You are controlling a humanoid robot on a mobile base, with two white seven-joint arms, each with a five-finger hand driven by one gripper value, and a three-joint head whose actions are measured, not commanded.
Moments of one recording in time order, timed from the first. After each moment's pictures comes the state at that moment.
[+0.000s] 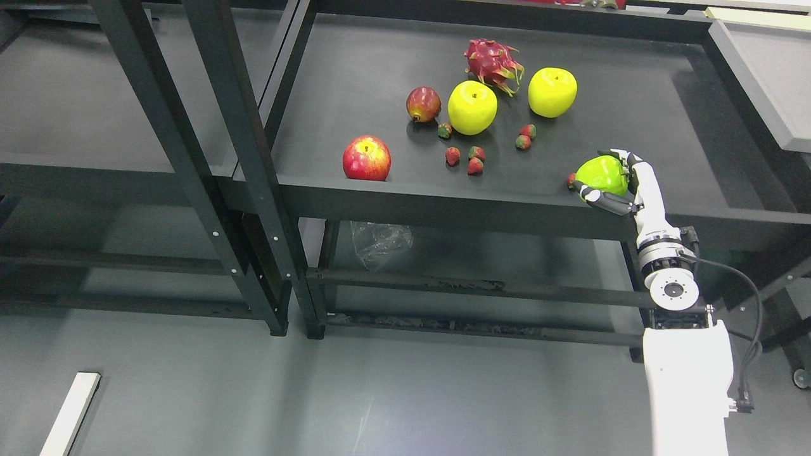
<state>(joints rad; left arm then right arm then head) -0.09 0.00 0.09 -0.04 -0.07 0.00 -0.16 -0.45 -0.13 -0.11 -1.13 0.39 -0.06 0.13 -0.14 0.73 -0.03</state>
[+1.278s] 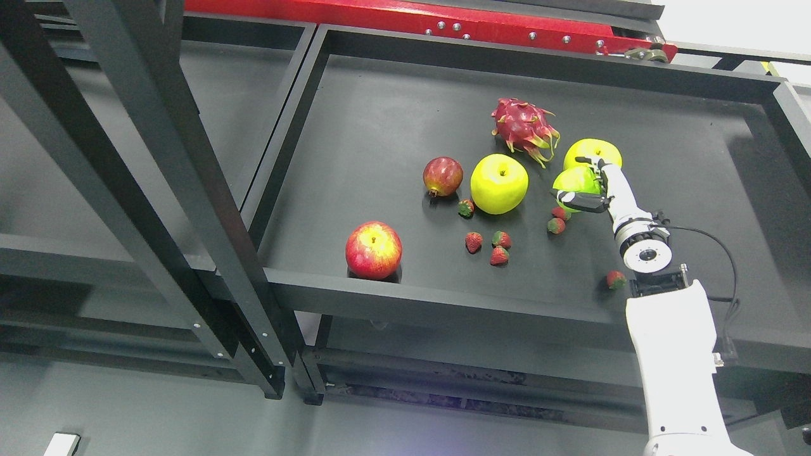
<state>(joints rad) -0.09 0.00 0.09 -0.04 -0.07 0.00 -0.16 -0.60 -0.13 0.03 -0.94 0.44 0.14 0.16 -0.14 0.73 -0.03</state>
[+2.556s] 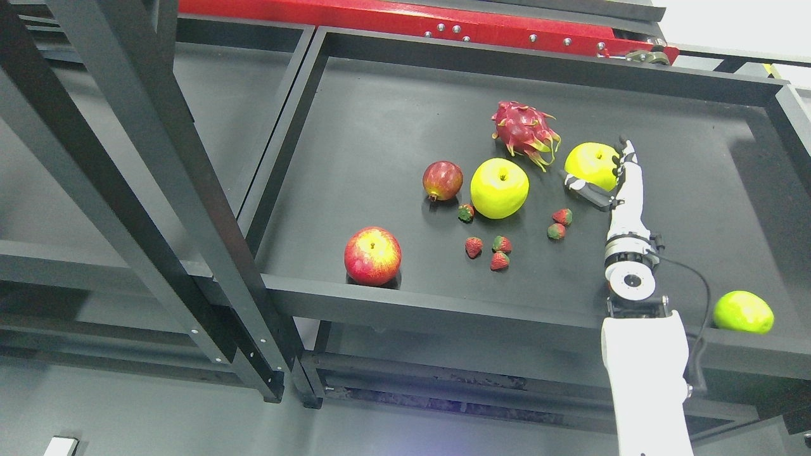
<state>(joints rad) -0.09 0.00 0.09 -0.04 -0.07 0.00 -0.16 -0.46 -0.04 -0.03 -1.07 0.18 -0.02 -0.14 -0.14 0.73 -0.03</state>
